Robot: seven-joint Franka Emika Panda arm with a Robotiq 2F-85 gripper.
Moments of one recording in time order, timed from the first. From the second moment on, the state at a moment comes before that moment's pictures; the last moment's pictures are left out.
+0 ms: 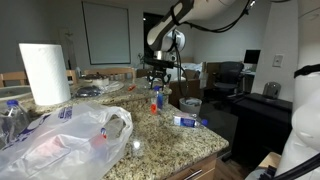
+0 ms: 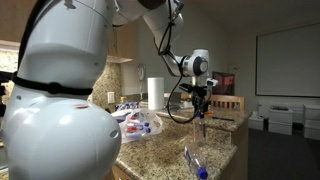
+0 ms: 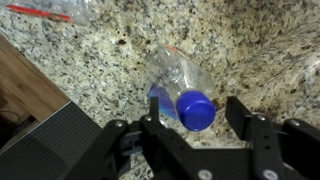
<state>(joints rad) -0.01 0.22 -0.02 -1.91 0.11 2.25 0.65</state>
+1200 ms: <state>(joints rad) 0.00 -0.13 -0.01 -2.19 0.50 2.37 0.58</state>
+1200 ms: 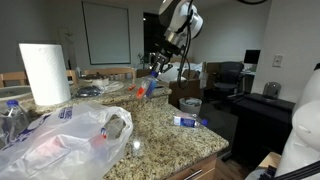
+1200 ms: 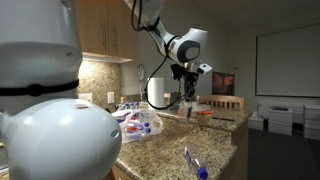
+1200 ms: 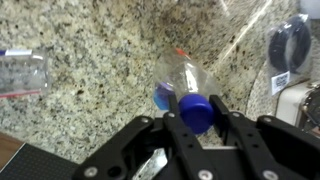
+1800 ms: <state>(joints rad) 0.31 -0.11 -0.15 -2.32 1.24 2.33 0.18</state>
